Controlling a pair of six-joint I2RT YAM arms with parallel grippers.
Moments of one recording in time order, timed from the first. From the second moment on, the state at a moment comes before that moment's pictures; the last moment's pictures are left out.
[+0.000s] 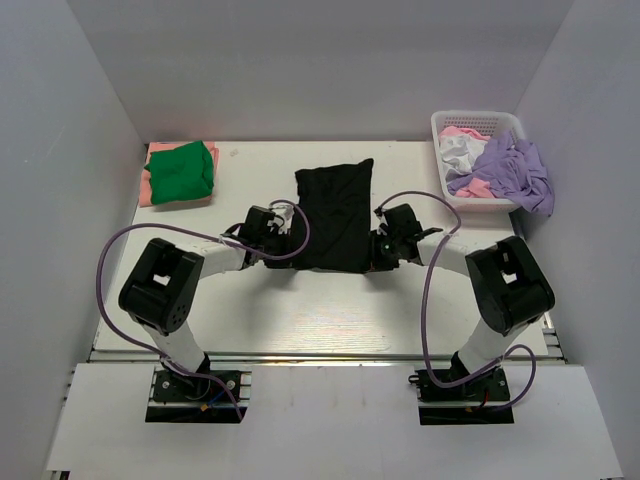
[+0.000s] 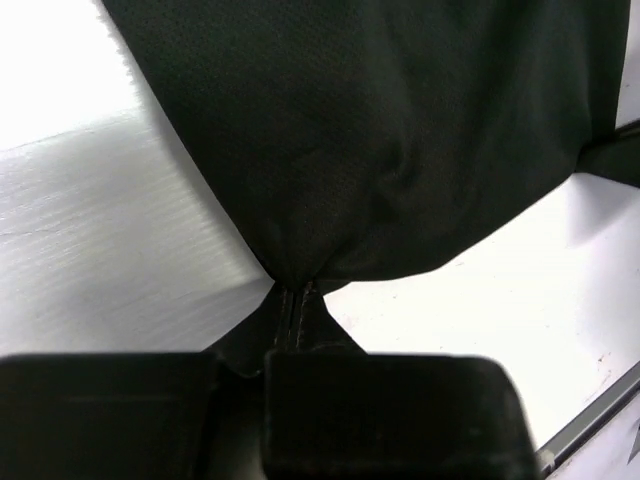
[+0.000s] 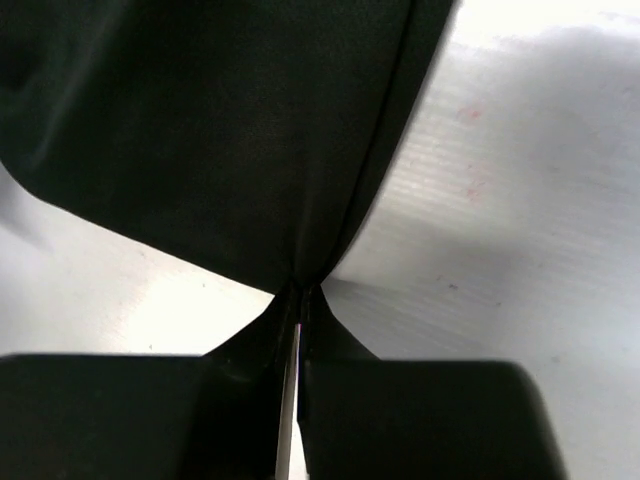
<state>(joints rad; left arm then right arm) -0.44 1.71 0.83 0.00 0.33 -0.37 0.47 1.69 0.87 -0.15 -0.29 0.41</state>
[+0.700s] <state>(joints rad) -0.51 1.23 0.86 -0.46 0.54 -0.39 0.47 1.16 0.83 -0.67 -0.47 0.28</state>
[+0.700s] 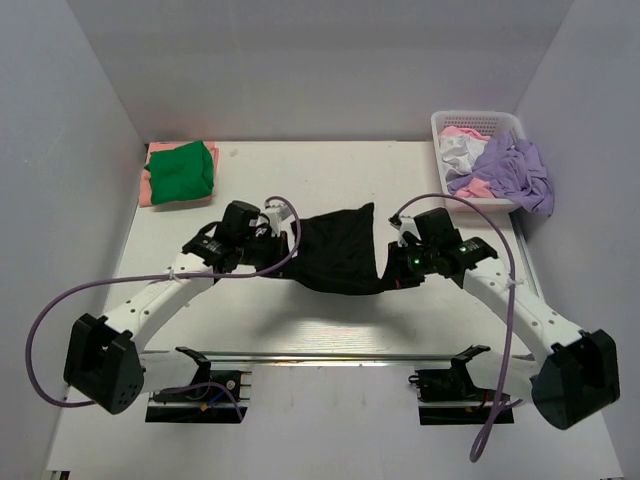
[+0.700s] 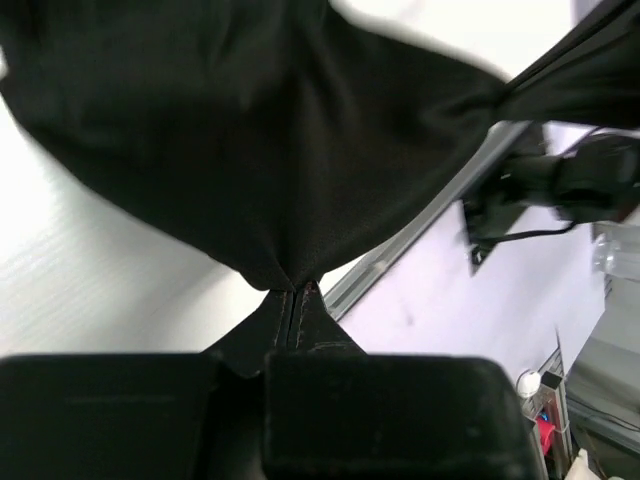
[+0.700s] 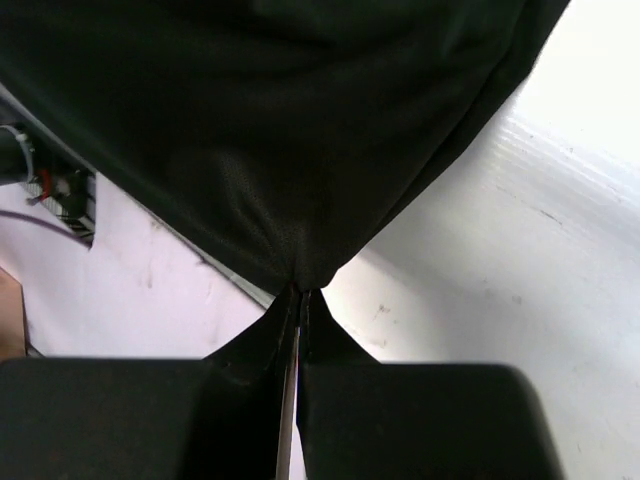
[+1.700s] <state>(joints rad) -0.42 1.58 1.18 -0.31 0.34 -0.48 0.33 1.48 1.17 -0.55 -0.34 0.39</state>
